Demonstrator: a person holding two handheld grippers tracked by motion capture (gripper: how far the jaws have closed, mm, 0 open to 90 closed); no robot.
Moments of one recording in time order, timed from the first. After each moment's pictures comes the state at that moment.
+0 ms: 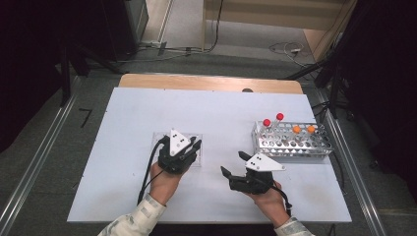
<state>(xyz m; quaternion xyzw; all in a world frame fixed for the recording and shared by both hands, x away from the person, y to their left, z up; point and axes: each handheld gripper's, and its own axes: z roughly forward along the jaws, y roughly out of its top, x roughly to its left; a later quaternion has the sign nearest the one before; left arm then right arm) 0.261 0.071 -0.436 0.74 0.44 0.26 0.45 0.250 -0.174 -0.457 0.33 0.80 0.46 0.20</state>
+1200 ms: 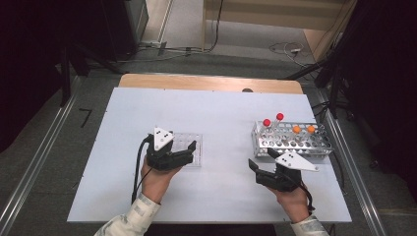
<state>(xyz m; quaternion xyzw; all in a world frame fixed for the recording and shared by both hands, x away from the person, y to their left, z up) 0.260 0.102 -0.428 0.68 0.51 0.26 0.46 0.255 -0.239 -0.446 0.40 0.76 0.46 0.25</state>
